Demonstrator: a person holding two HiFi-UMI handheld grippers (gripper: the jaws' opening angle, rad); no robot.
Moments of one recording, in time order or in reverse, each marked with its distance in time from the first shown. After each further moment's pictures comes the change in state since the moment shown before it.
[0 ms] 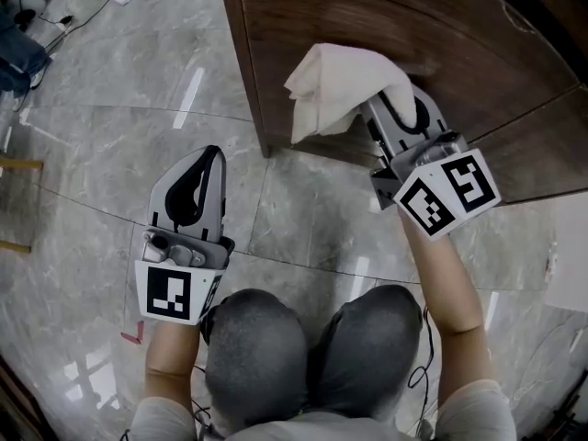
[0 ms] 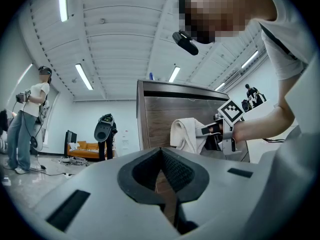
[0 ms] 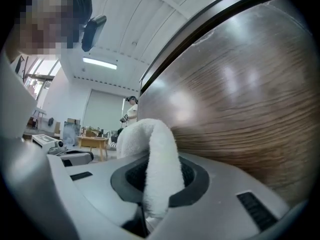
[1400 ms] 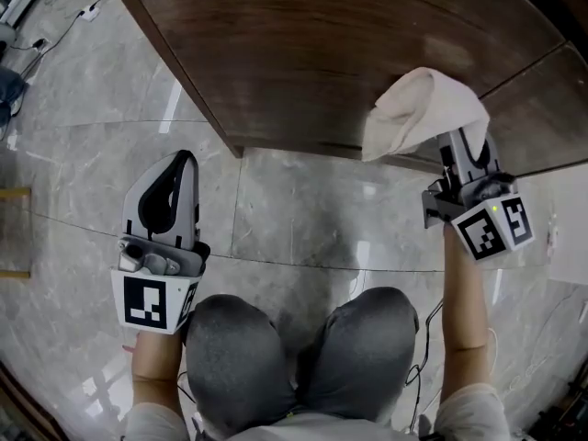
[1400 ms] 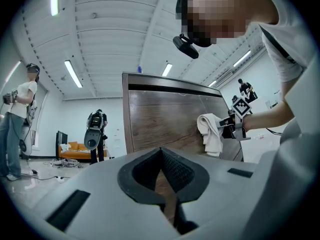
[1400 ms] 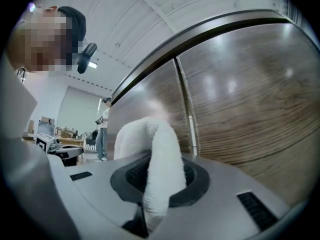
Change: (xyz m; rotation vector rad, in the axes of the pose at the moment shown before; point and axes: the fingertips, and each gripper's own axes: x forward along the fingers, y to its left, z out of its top) left arm 0.036 -0.037 -0.006 0.042 0.028 -0.098; right arm -0.150 -0.120 -0.008 0.061 -0.038 -0.290
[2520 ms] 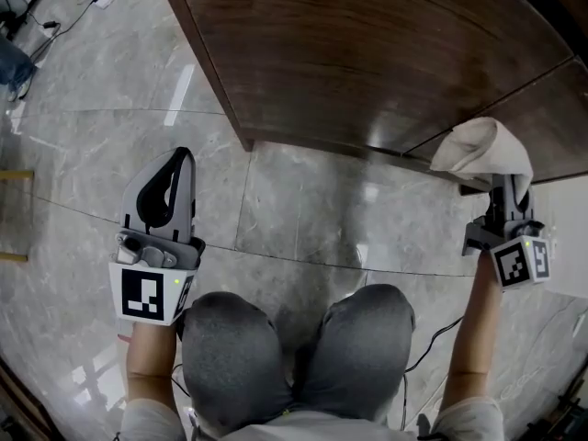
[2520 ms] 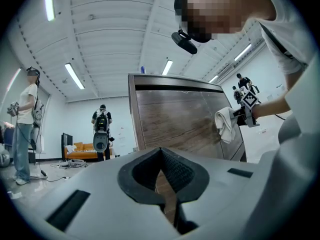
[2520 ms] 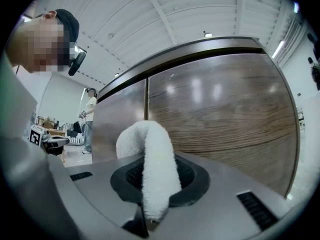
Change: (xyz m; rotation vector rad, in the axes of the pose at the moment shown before) left arm -0.029 0.020 -0.008 0.034 0.039 0.043; right arm -0.092 -0.064 0.003 -0.045 0.036 -0.223
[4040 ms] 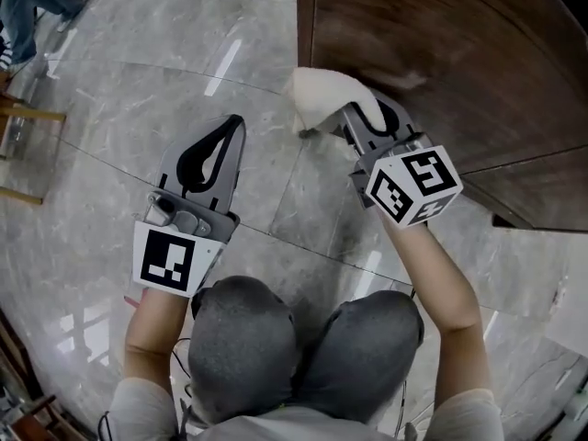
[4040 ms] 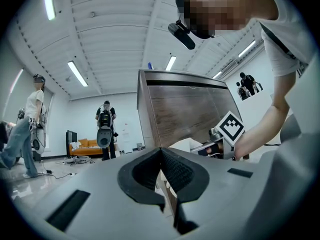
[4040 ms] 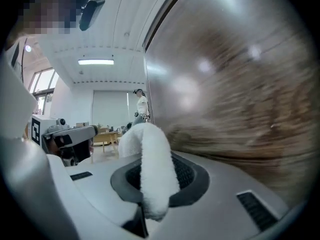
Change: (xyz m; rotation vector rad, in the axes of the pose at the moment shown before) left arm -0.020 0.041 -0.029 -0.034 0.075 0.033; right arm 0.180 0.334 -0.110 0.061 0.161 0.615
